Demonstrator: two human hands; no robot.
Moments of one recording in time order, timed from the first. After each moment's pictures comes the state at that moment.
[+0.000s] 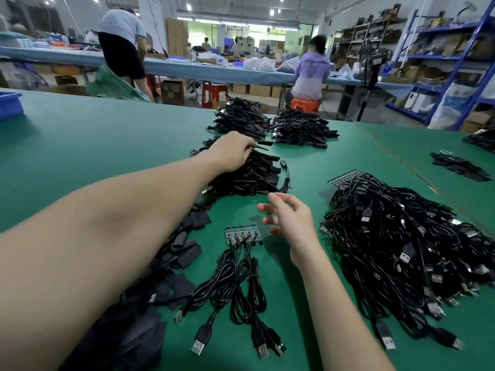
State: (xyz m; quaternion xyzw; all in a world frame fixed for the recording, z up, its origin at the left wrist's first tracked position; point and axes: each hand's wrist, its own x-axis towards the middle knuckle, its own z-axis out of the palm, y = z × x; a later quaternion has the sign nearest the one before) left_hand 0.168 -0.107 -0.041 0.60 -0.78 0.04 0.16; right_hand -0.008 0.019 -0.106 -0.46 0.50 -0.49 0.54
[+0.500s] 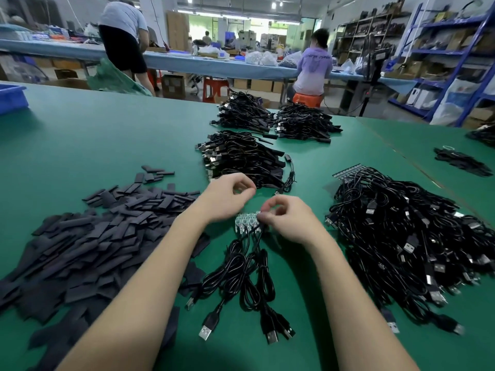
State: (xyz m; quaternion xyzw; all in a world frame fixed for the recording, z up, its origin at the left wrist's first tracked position) left_hand 0.166 0.016 -0.096 0.58 -0.69 -0.23 0.36; right_hand -0.015 0.015 -0.106 -0.70 0.56 -0.27 0.35
